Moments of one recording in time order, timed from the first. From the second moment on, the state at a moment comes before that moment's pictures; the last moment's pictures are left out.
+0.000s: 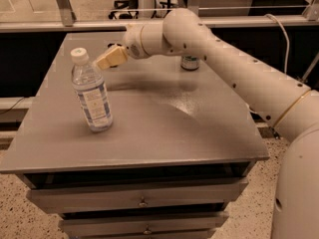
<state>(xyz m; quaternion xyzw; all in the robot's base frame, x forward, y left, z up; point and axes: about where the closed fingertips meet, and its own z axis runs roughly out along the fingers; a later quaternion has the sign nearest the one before) 0.739 0.125 0.900 -0.47 0.67 0.25 0.52</state>
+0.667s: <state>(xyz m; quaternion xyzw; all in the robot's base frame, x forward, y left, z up) 0.760 0.142 0.872 -0.45 0.69 0.25 0.50</state>
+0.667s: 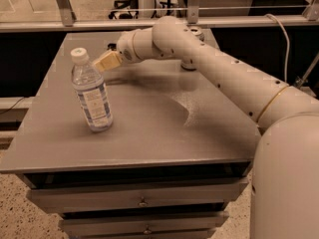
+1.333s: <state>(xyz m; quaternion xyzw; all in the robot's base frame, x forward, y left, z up) 0.783 0.143 0.847 -0.44 0.71 0.24 0.50</state>
